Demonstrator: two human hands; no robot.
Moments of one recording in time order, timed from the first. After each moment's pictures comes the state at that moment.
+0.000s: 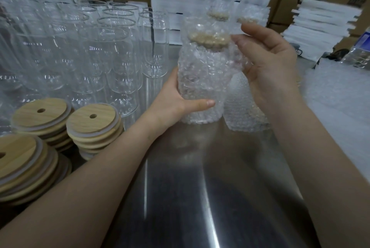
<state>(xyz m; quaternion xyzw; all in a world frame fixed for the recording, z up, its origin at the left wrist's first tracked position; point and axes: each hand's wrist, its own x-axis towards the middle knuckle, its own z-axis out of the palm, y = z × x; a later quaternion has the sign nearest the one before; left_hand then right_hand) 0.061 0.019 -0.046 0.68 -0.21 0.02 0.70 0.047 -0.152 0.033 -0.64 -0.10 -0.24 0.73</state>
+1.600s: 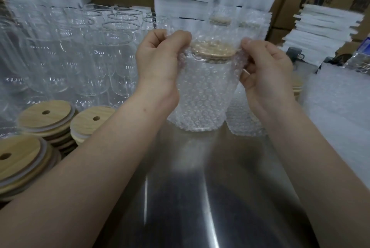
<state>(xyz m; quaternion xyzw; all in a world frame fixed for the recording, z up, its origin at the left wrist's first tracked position) 0.046 0.012 0.037 0.49 -0.01 0.16 0.86 0.043 -0.144 0.031 -0.58 -0.09 -0.19 0.78</state>
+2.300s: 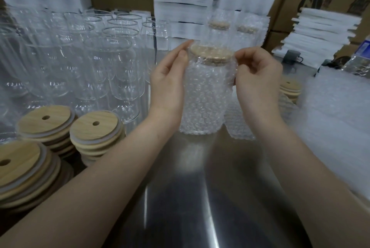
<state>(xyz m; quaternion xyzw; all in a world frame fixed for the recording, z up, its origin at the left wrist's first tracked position) 0.040 -0.002 0.010 0.52 -0.07 0.17 0.83 0.040 -0.132 0.024 -0.76 -0.03 -0.34 0.55</state>
